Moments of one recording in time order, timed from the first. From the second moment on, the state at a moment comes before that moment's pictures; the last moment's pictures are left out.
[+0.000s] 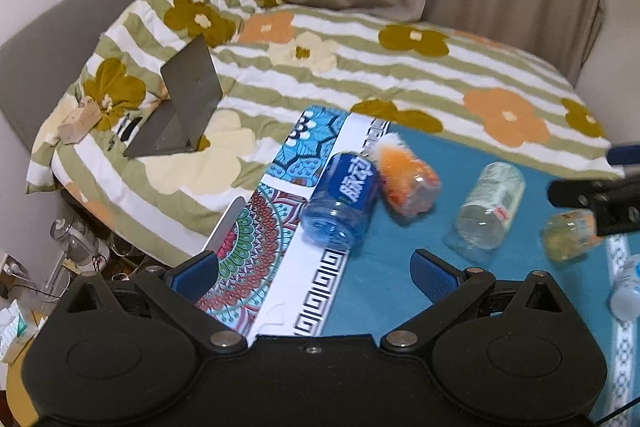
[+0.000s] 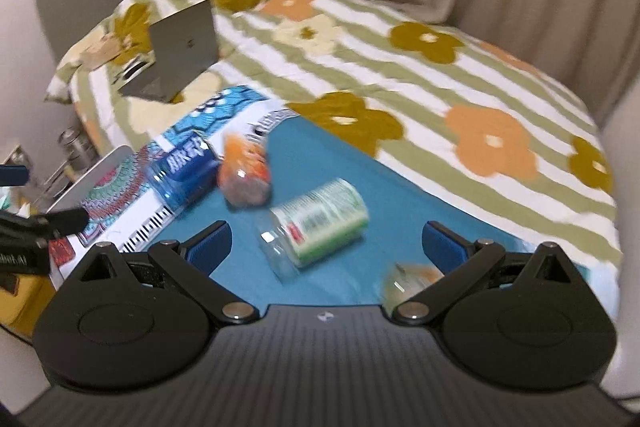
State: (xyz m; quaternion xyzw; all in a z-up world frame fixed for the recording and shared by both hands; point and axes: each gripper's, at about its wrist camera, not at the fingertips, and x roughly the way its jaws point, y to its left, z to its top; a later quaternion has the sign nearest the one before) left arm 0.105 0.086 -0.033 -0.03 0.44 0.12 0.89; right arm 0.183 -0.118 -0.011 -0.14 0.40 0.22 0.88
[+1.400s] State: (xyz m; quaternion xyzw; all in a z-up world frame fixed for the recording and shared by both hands) left arm 0.180 0.121 -0.116 -0.02 0.53 0.03 0.85; right arm 0.314 0.013 -0.134 -0.14 0.55 0.31 0.76
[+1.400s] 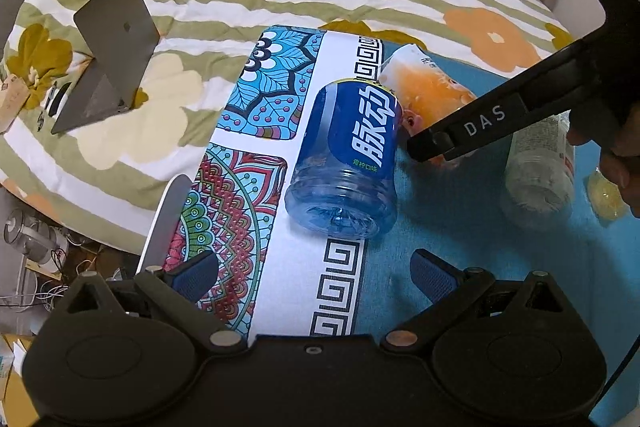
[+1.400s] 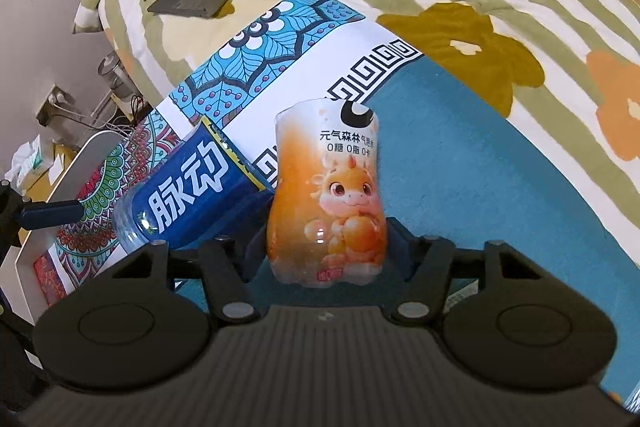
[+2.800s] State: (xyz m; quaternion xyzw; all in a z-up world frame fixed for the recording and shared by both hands) left arm 0.074 0.011 -0.092 0.05 0.51 -0.02 0.86; right arm 0.103 -0.177 -0.101 0.02 0.54 0.15 0.83
